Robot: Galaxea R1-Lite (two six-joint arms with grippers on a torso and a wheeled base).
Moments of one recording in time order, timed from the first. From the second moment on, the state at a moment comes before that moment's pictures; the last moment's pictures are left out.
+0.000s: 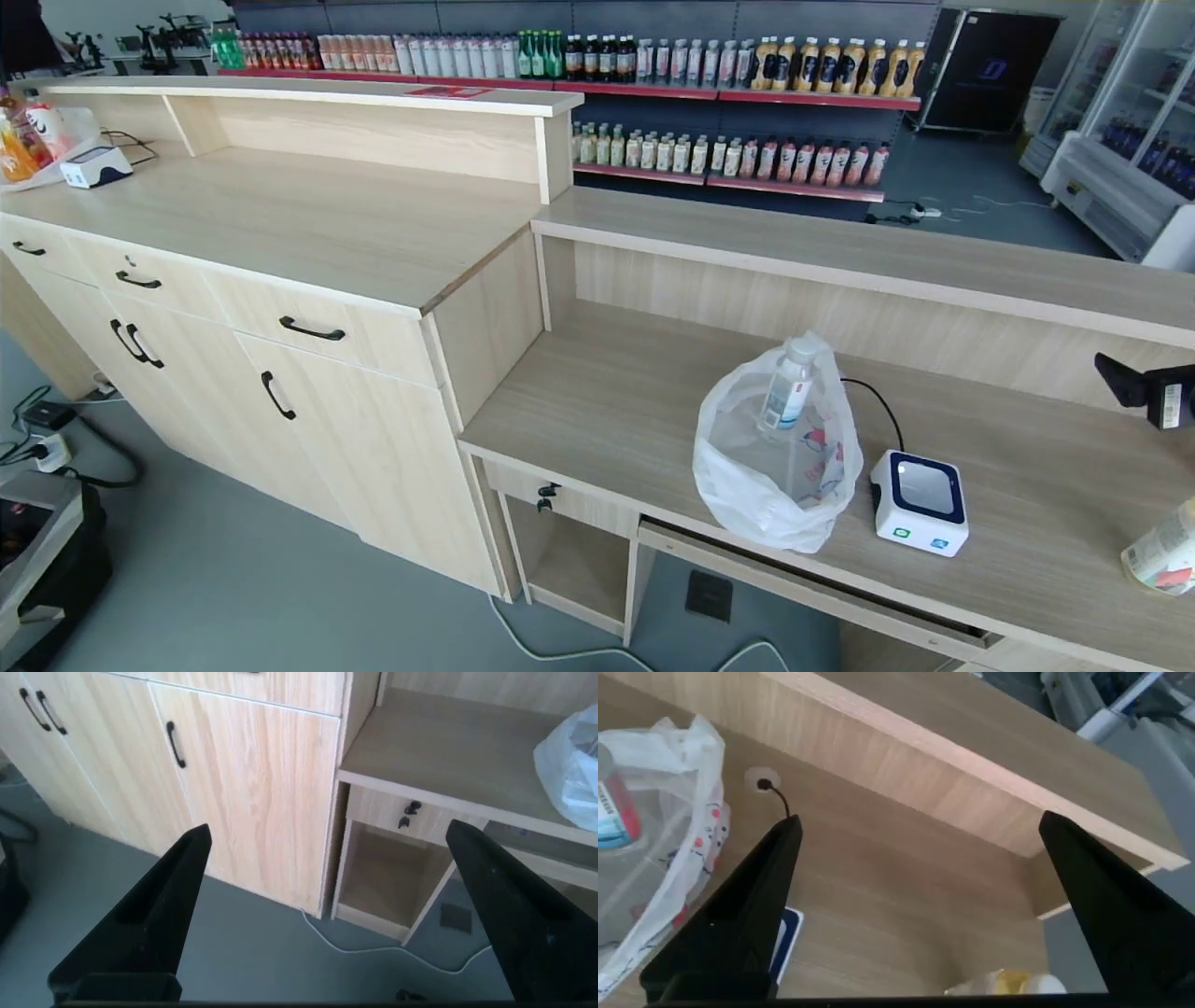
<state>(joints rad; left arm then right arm) 0.00 0.00 0.00 0.00 0.00 0.00 -0.43 1.59 -0.55 -1.00 0.08 -0.44</state>
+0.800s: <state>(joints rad) 0.00 0.00 0.00 0.00 0.00 0.00 -0.78 1.85 -0.59 -0.90 -0.01 -0.18</state>
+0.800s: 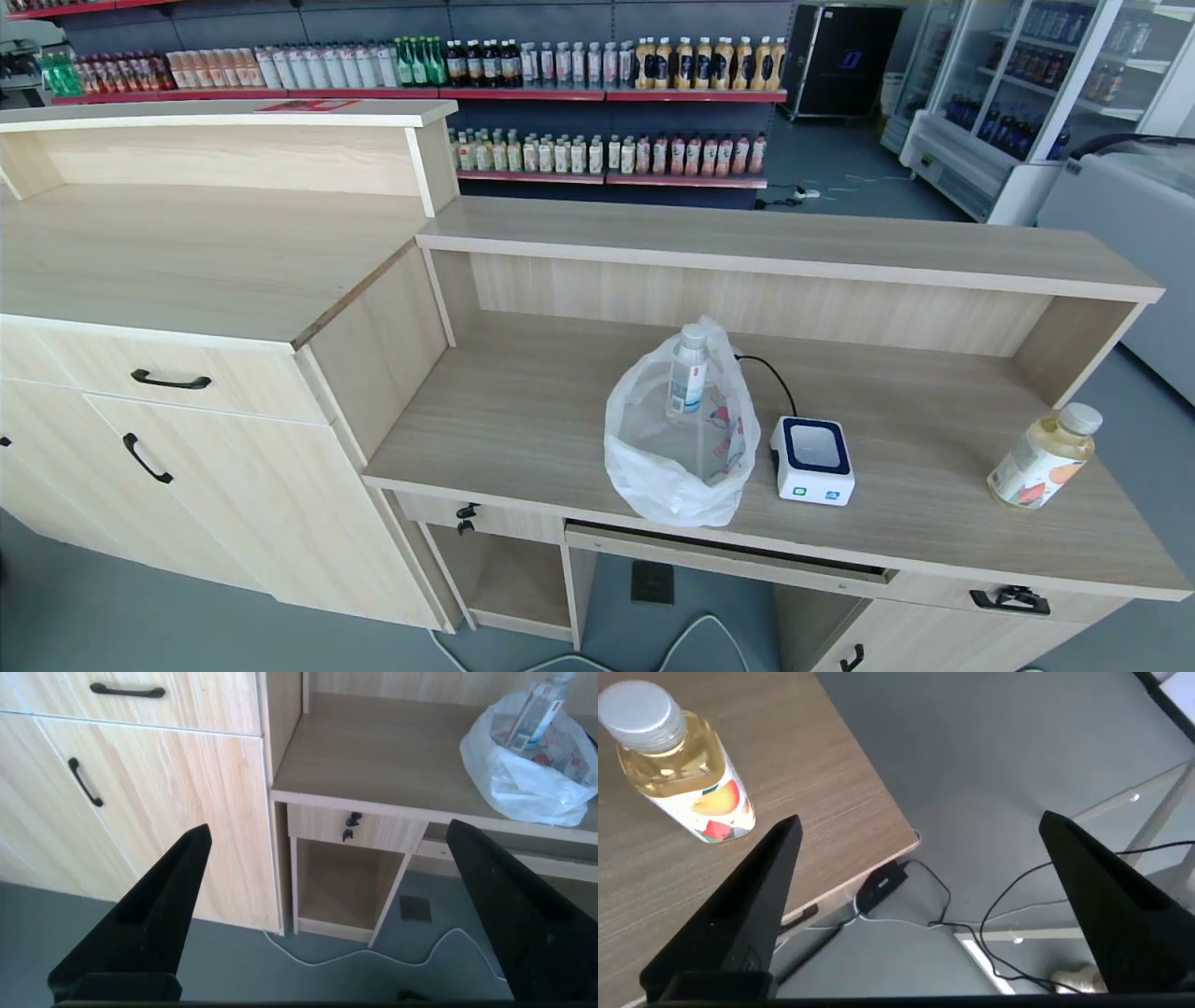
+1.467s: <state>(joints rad) 0.00 0.00 0.00 0.00 0.00 0.00 -0.76 2.11 -0.68 -1.05 0.16 -0.22</state>
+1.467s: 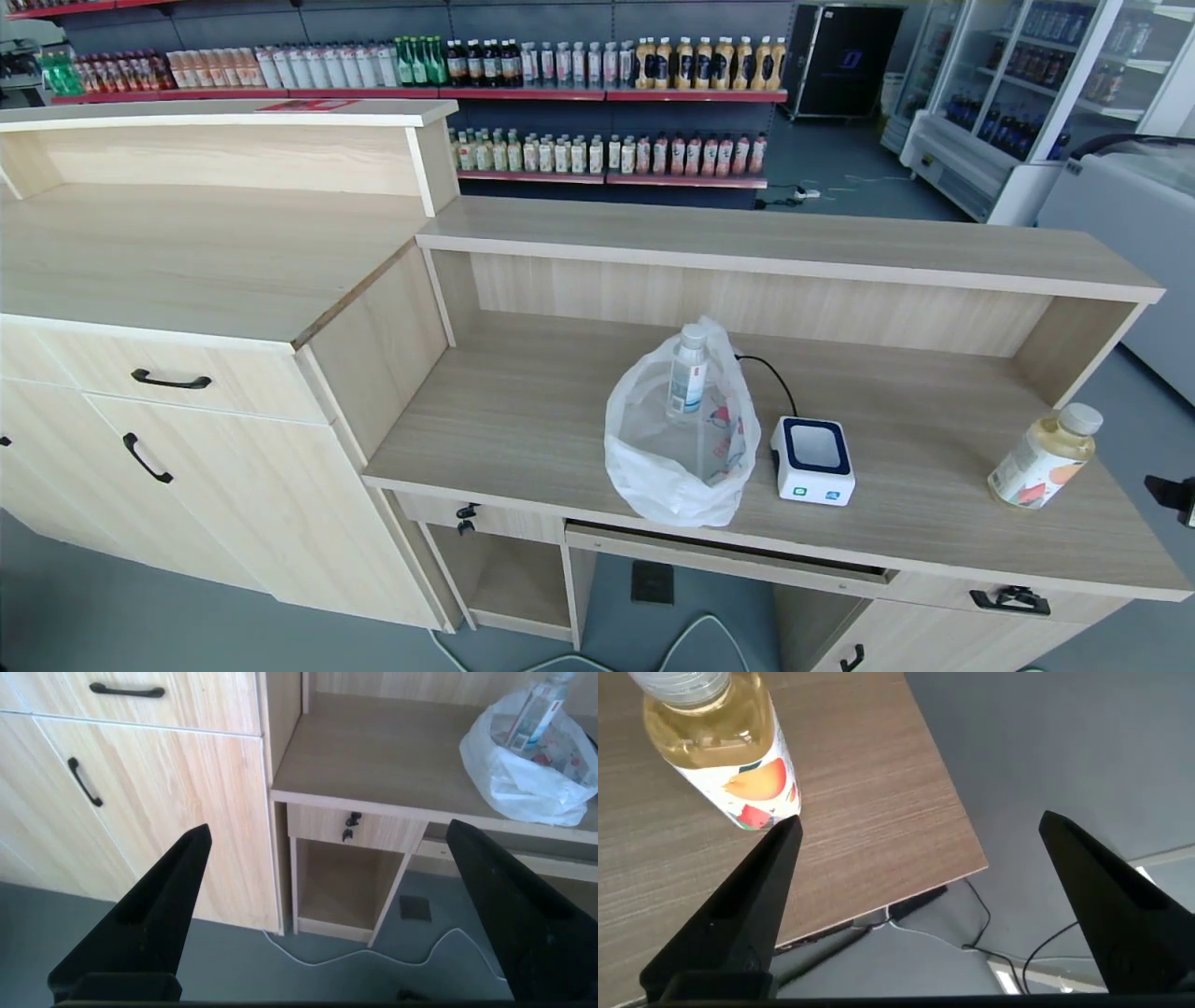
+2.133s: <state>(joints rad) 0.00 0.00 0.00 0.00 0.00 0.00 -0.57 2.30 -0.83 -1.13 0.16 -0.22</state>
